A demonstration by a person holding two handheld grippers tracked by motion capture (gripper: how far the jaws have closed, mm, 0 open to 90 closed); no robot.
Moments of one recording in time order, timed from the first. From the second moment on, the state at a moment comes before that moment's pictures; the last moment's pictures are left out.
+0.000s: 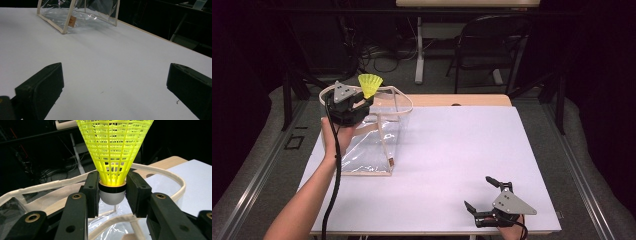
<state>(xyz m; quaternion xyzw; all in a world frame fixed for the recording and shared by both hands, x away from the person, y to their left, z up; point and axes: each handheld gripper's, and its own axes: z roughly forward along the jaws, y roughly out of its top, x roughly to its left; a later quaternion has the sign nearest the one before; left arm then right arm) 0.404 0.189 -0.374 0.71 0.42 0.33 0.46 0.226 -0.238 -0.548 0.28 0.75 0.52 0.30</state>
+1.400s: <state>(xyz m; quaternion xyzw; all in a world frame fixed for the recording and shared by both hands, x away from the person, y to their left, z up) 0.433 0.221 -0.397 0.75 0.46 0.28 0.37 0.226 -0.237 -0.548 0.28 0.75 0.52 0.30</state>
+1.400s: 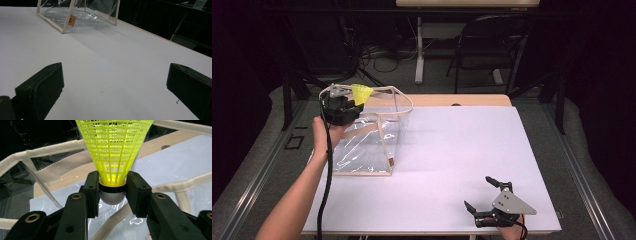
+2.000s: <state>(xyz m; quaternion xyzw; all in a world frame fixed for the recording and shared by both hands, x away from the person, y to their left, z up) 0.439 0.223 -0.402 0.76 0.47 0.26 0.35 0.226 -0.237 -0.548 0.28 0.75 0.52 0.30</state>
